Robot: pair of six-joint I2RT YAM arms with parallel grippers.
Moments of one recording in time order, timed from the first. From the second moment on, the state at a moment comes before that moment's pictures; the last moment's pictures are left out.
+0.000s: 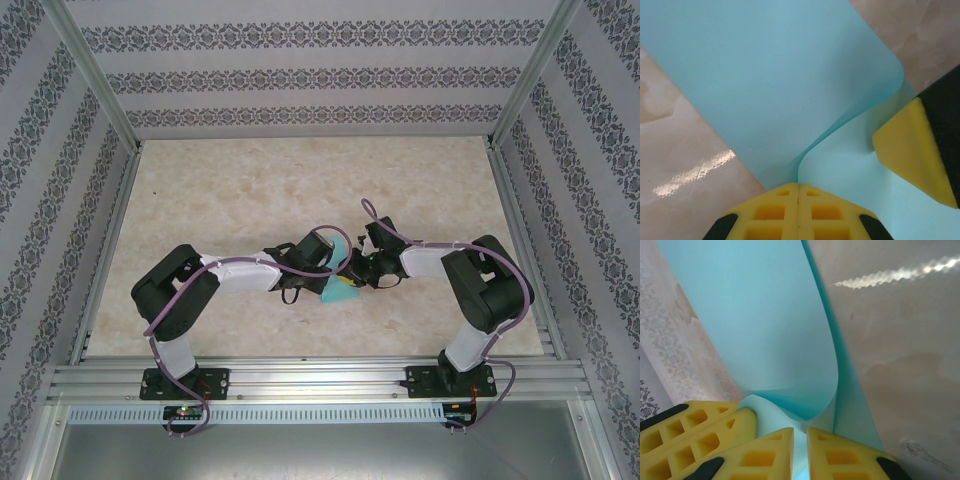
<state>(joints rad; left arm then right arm) -0.85 1.80 0.98 -0.22 -0.03 -0.42 0.47 1.72 0.73 -0.07 -0.60 0.89</state>
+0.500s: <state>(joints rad) -0.85 1.63 0.96 -0.23 -0.03 -0.46 0.47 1.72 0.73 -0.08 -0.60 0.88</state>
